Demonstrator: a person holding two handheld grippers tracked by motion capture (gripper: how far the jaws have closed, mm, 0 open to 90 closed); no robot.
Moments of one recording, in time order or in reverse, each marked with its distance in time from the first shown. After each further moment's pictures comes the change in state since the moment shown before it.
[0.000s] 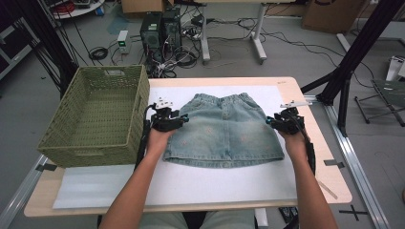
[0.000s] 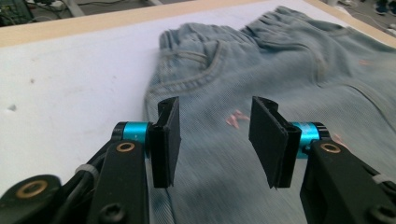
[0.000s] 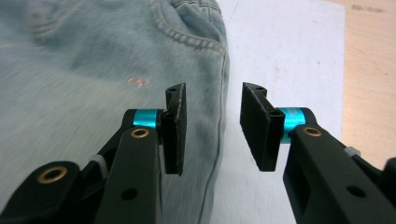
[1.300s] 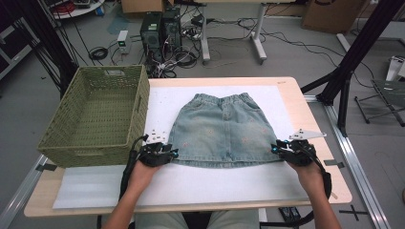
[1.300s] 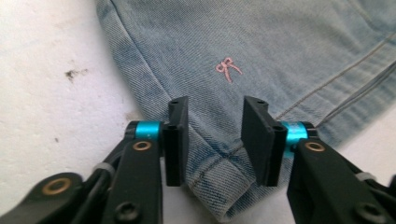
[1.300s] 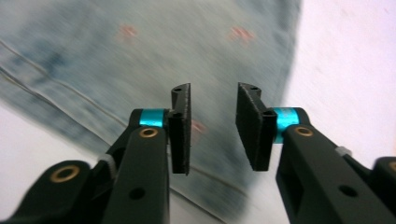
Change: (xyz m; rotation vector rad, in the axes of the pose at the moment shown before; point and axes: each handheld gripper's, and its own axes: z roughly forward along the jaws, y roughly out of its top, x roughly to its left) left arm -0.024 -0.074 -0.059 0.168 -0.026 0.123; right arm 0.027 -0.071 -0.057 -0.020 0.166 -0.089
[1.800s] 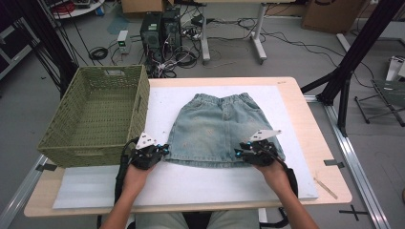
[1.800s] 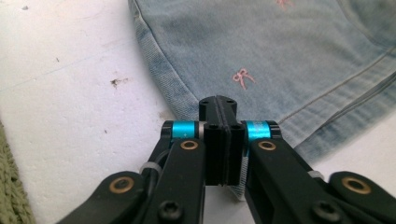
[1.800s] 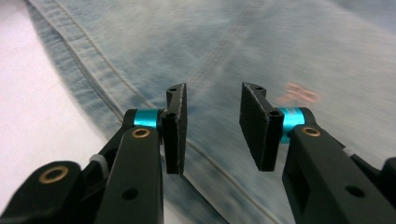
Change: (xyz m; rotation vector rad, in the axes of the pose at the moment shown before) left arm 0.007 -0.009 -0.022 -0.121 0.031 -0.034; right arm 0.082 0.035 0.054 0.054 0.170 -0.114
